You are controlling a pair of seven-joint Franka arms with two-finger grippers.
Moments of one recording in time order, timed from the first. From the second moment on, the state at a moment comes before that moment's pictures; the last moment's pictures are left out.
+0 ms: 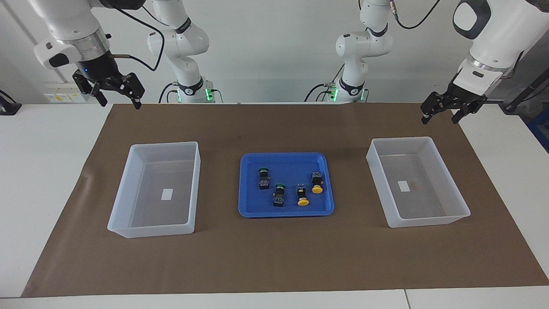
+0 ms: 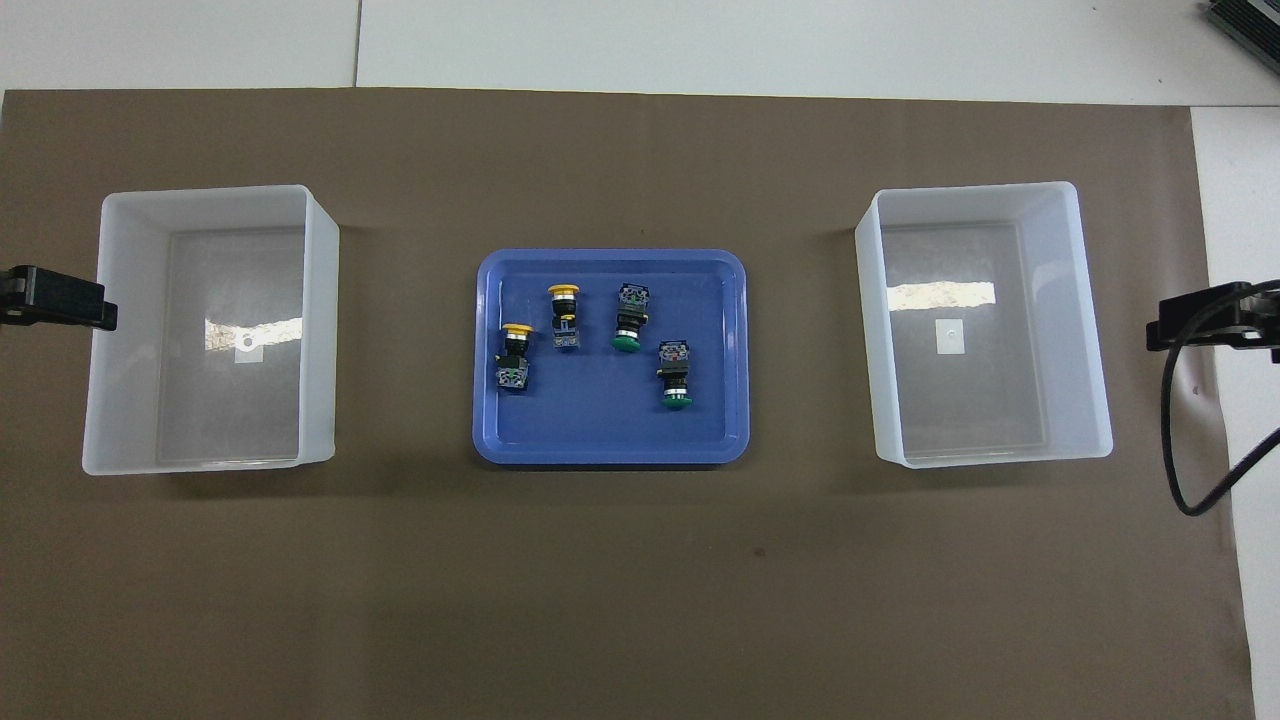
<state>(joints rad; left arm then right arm) 0.05 -0.02 -0.02 -1.63 -0.02 1.64 0.08 0.12 -0.06 -0.15 -1.57 -0.03 1.52 0.09</state>
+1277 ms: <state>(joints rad) -0.23 -0.07 -0.05 -2.01 -0.03 2.07 -0.14 0.26 -0.05 -0.15 -1.72 -0.03 1.75 0.13</state>
